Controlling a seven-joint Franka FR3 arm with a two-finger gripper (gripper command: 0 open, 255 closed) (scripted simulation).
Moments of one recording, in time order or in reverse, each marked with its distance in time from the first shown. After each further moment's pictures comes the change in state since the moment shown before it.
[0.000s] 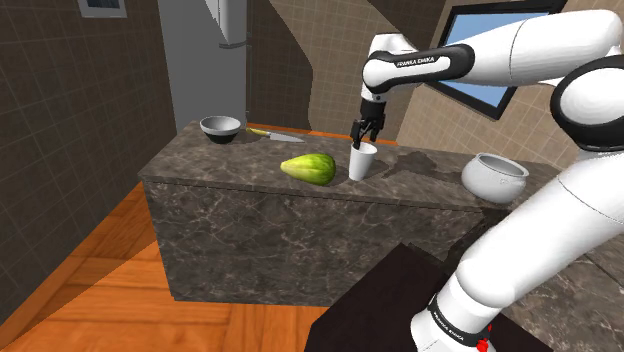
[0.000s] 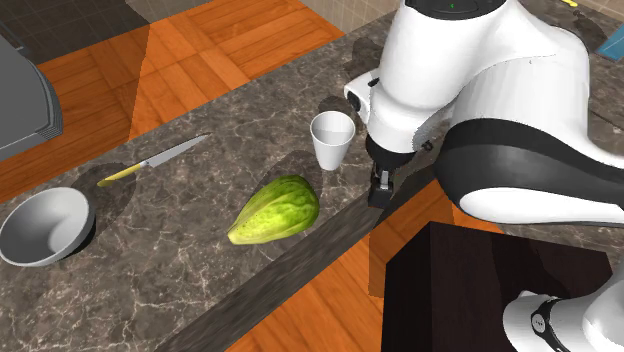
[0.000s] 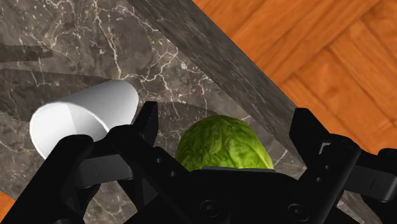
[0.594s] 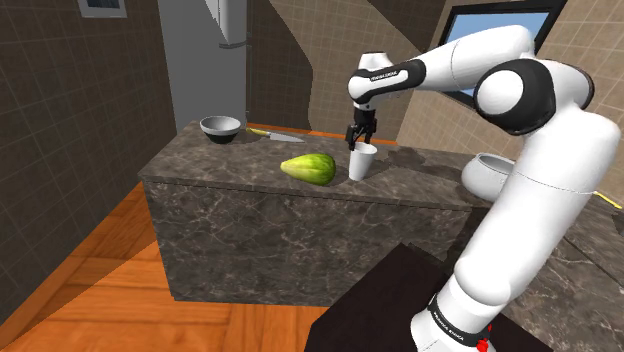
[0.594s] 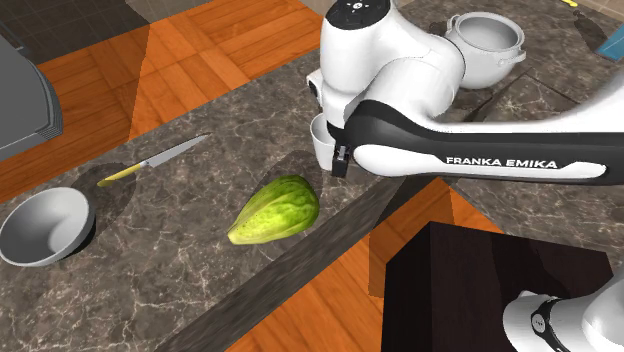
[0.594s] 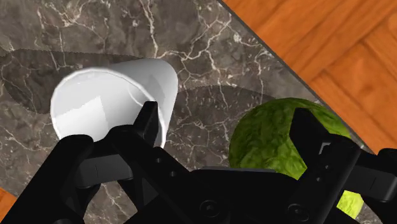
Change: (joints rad) arm -0.050 0.307 -0.057 0.214 0.008 0.082 -0.074
